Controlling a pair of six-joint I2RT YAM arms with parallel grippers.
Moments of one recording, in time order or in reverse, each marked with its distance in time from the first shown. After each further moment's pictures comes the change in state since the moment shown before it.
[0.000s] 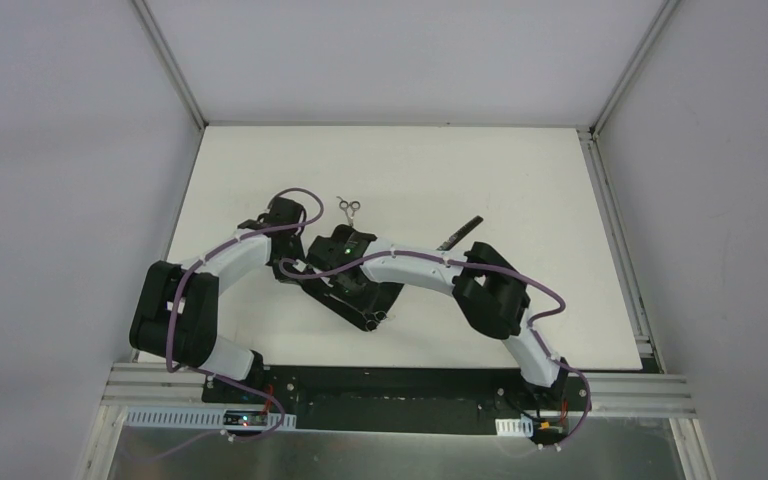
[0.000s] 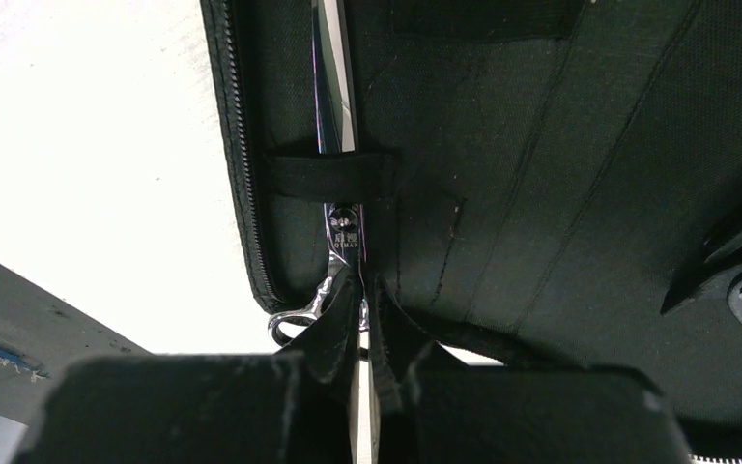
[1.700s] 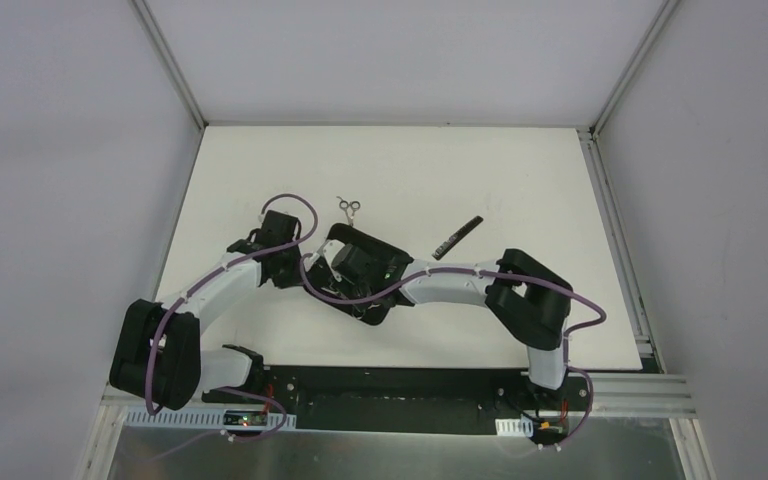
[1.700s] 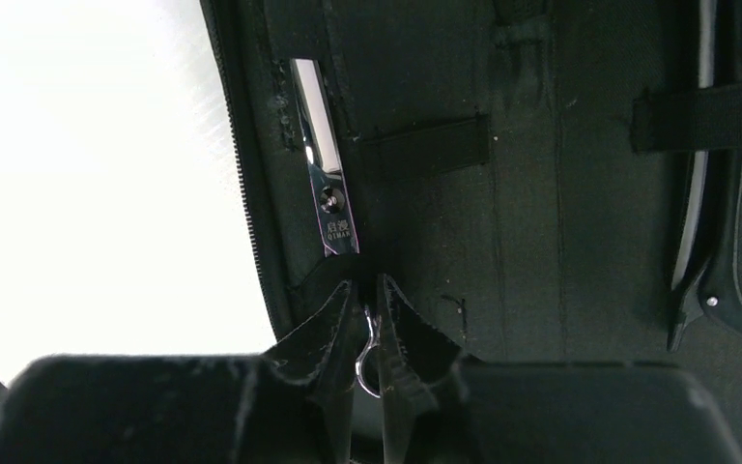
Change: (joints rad) left arm -0.024 -0.208 -0.133 0.088 -0.010 -0.046; right arm -0.002 -0.248 -0.489 0.726 0.068 0.073
